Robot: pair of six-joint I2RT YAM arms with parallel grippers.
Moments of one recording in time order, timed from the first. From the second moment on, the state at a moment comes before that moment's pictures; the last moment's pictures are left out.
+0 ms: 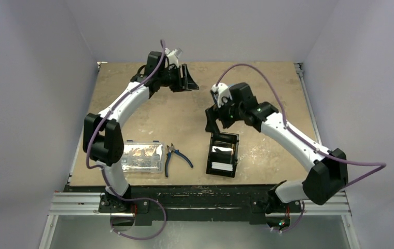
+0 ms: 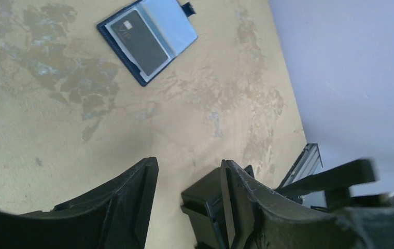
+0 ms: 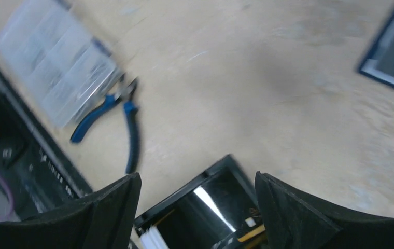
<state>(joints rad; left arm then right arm) -0.35 1.88 1.62 -0.34 0.56 -0.50 0.51 1.43 1.24 -0.55 -0.30 0.05</state>
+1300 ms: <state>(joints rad) -0.34 1.80 1.46 -0.22 0.65 -0.52 0.71 1.59 0.94 -0.78 -0.62 -0.73</state>
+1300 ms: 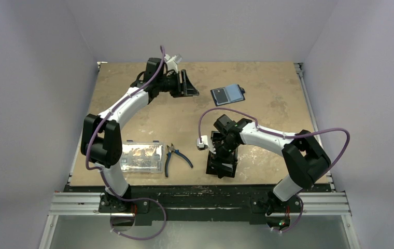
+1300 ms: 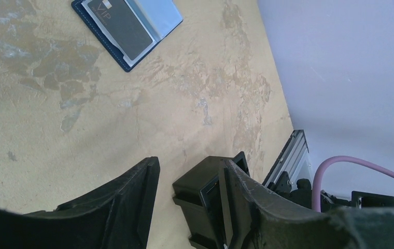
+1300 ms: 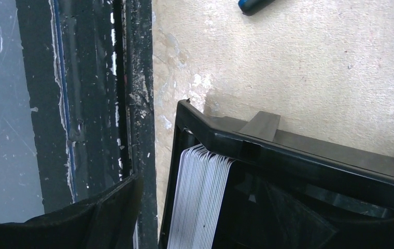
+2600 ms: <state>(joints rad) -0.33 1.81 1.45 -0.19 0.67 -0.54 0.72 1.47 0.91 -0.79 -0.64 -0.77</state>
